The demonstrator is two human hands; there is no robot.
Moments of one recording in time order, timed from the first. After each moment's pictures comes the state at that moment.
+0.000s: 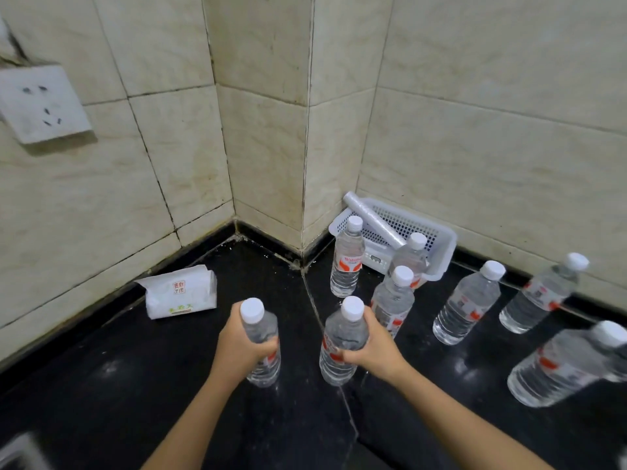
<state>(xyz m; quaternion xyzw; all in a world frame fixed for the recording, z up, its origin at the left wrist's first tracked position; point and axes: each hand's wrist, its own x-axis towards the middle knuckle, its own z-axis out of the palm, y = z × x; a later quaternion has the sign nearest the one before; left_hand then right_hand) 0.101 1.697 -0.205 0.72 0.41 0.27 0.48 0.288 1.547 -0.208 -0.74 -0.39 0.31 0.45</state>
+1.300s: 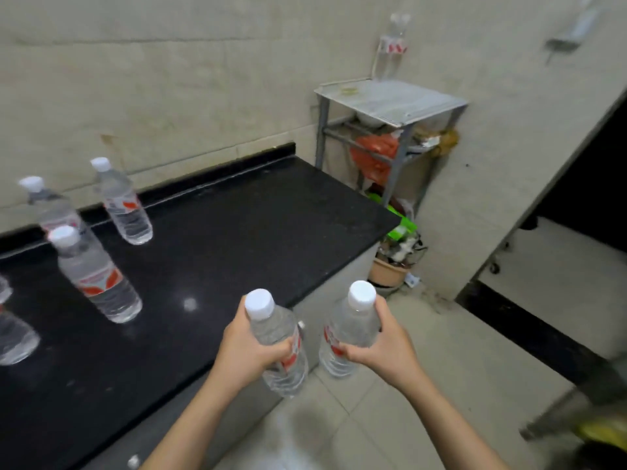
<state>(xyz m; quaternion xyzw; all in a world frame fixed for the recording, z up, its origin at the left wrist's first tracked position) 0.234 1.055 -0.181 0.78 -0.15 -0.11 0.59 0.138 0.864 -0.185 -0.83 0.18 -0.14 0.50</state>
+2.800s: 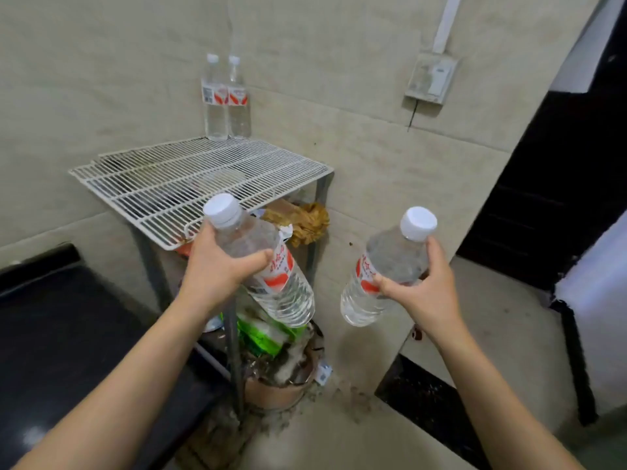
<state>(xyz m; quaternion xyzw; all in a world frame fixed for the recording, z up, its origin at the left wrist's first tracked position) 0.474 0.446 -0.056 0.65 -0.29 -0.05 0.70 0.302 0.255 -0.070 -0.77 0.22 -0.38 0.46</state>
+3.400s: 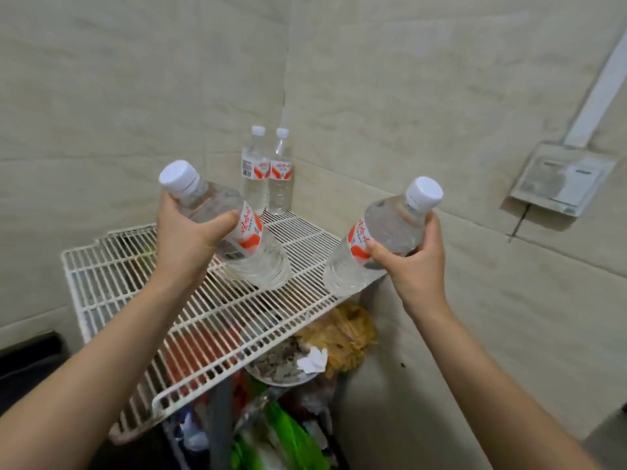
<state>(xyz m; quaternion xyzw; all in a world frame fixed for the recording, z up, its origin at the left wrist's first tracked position) 0.716 0.353 0.009 0.57 -0.22 0.12 0.78 0.588 0.126 -0.007 -0.73 0.07 -0.48 0.49</state>
